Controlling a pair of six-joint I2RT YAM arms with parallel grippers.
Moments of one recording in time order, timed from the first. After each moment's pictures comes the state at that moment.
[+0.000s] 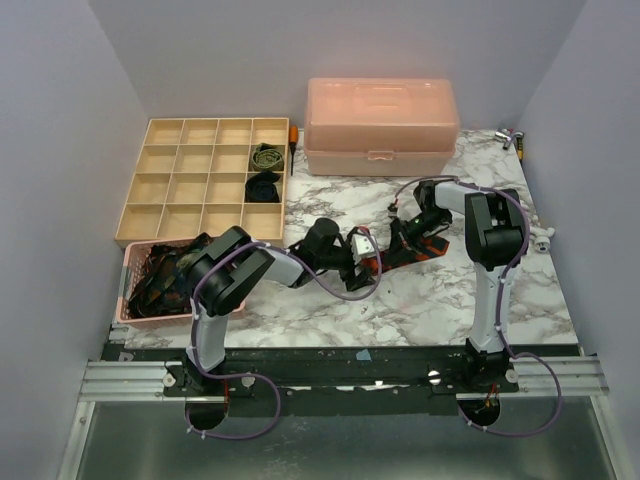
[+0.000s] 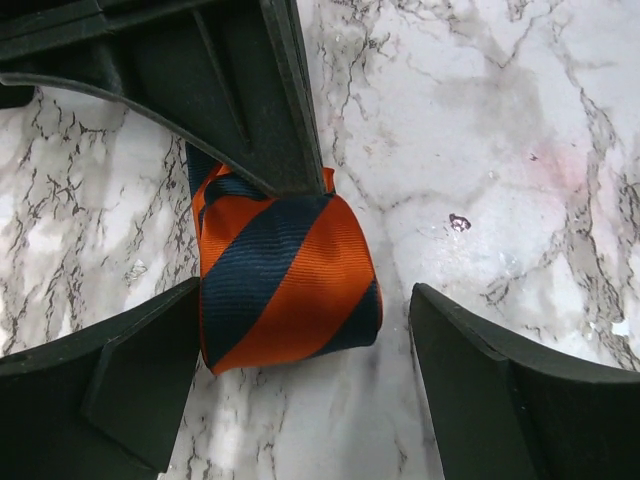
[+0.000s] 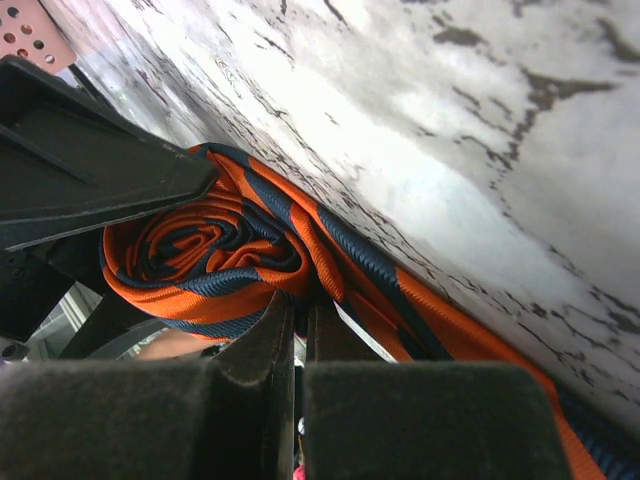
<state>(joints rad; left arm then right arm) -0.77 1.94 0.86 0.65 0.61 0.28 0.15 2.22 1.45 -1.03 -0.83 -0.10</state>
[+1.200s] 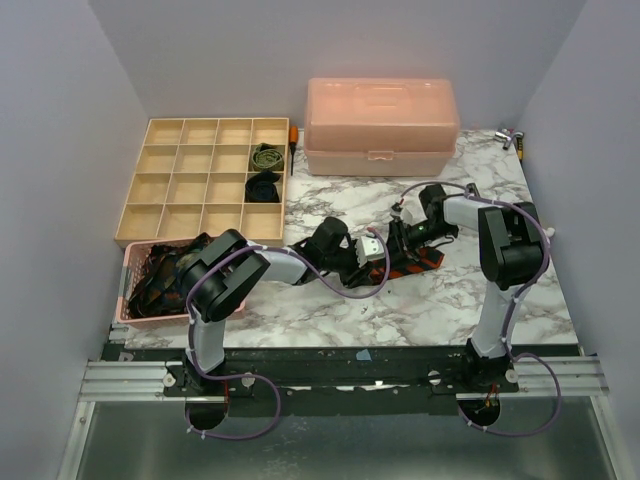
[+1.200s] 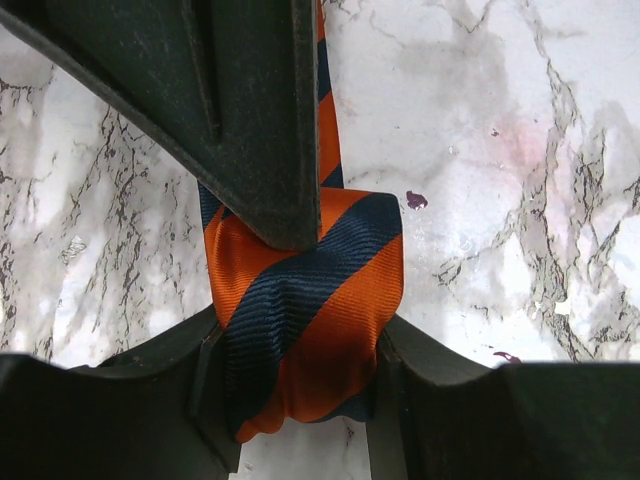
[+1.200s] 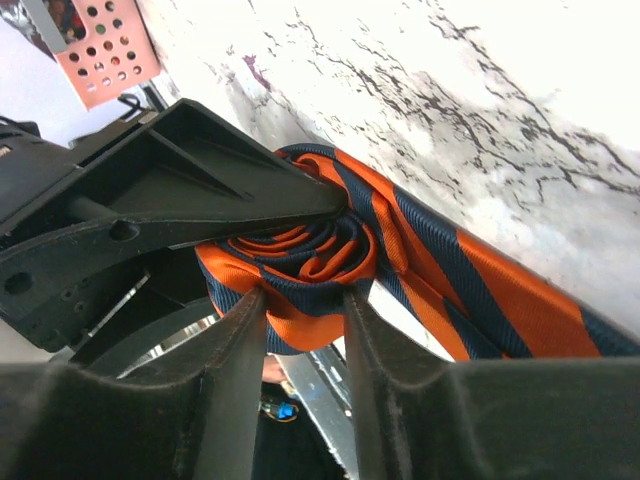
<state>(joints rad) -0.80 1.91 0.92 0.41 0.58 0.28 0.17 1.98 1.17 -0.74 -0.97 0.04</state>
